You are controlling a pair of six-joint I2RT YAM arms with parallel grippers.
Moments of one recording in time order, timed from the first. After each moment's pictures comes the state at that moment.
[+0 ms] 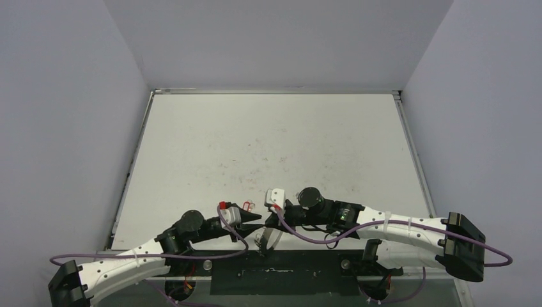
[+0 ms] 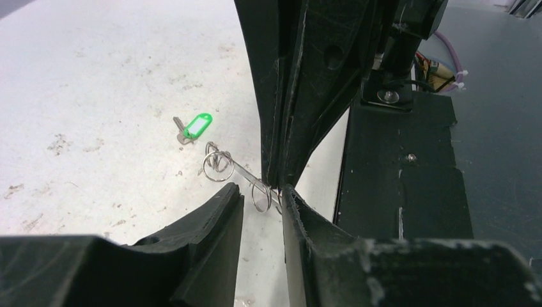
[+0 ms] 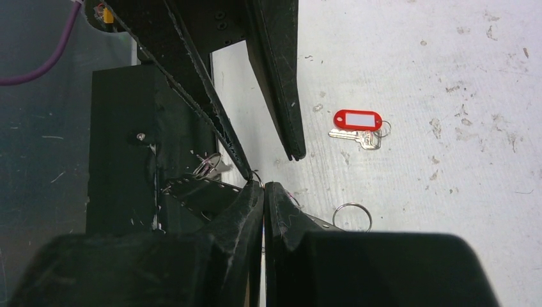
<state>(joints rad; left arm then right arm) -1.04 0.45 0.06 0.39 0.26 -0.03 1.15 1.09 0.58 0.06 -0.31 -0.10</state>
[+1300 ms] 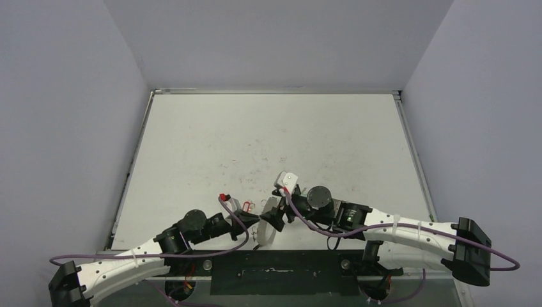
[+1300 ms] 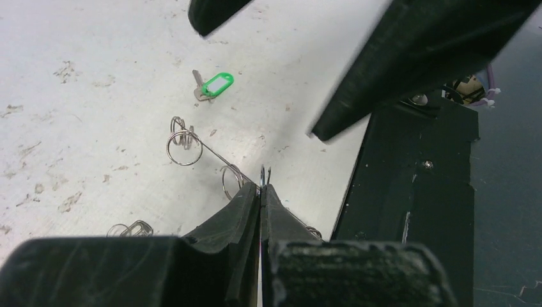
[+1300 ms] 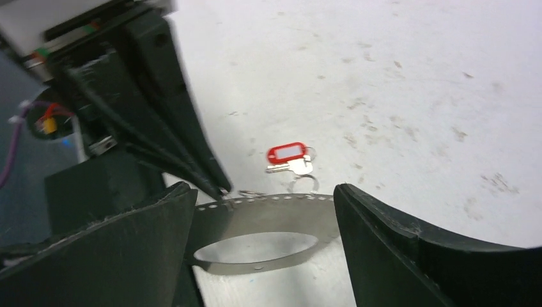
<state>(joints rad) -1.05 0.47 0.08 0.28 0.13 -0.16 1.16 1.02 0.58 0.15 -0.08 0.03</state>
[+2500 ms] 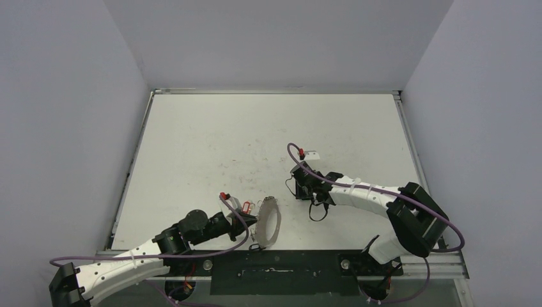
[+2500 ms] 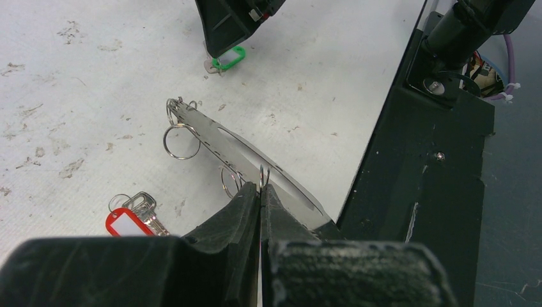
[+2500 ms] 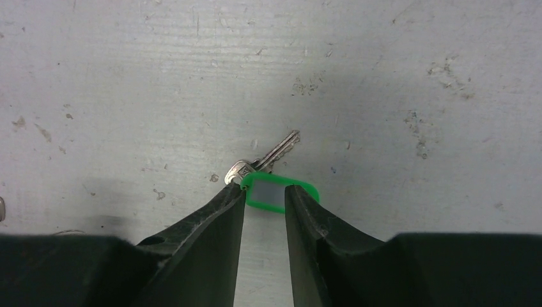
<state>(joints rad) -1.05 0.43 0.08 0.17 0.08 -0.20 0.81 1.47 0.77 -0.34 0.34 0.63</state>
